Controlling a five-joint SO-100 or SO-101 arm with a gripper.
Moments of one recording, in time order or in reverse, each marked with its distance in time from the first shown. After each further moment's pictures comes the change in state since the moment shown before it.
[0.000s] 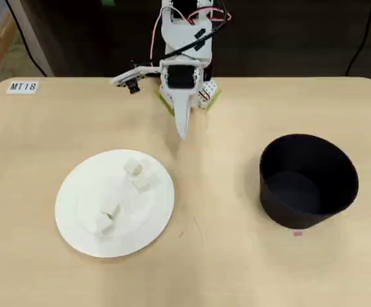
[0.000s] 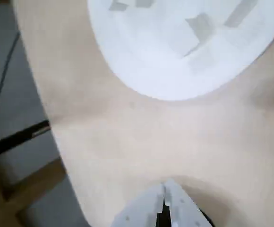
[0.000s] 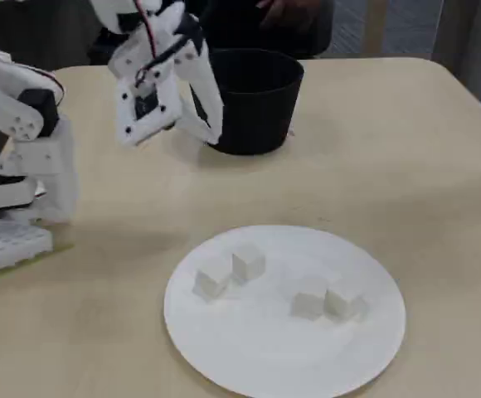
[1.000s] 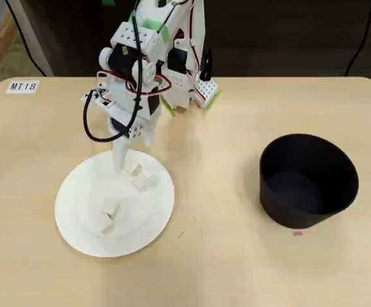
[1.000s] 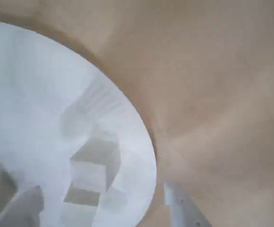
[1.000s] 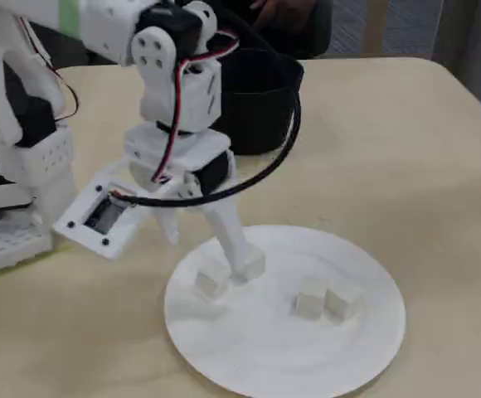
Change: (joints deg) arm 22.1 -38.0 -14.5 9.6 1.2
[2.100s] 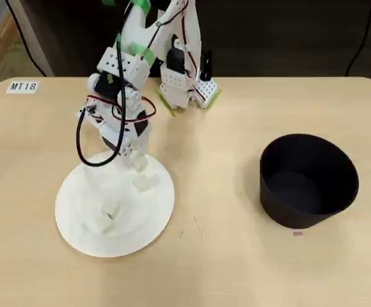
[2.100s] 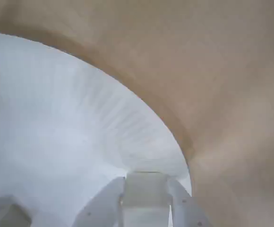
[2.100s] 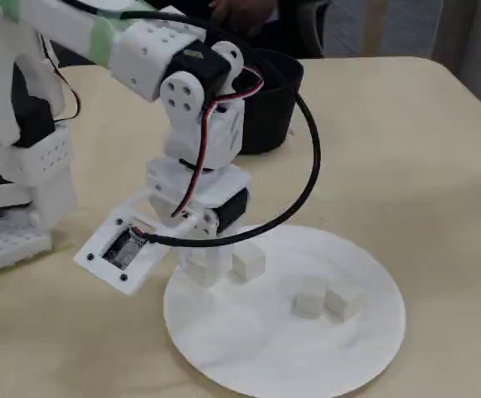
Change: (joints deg) arm 1.5 -11.7 -5.3 -4.3 1.8
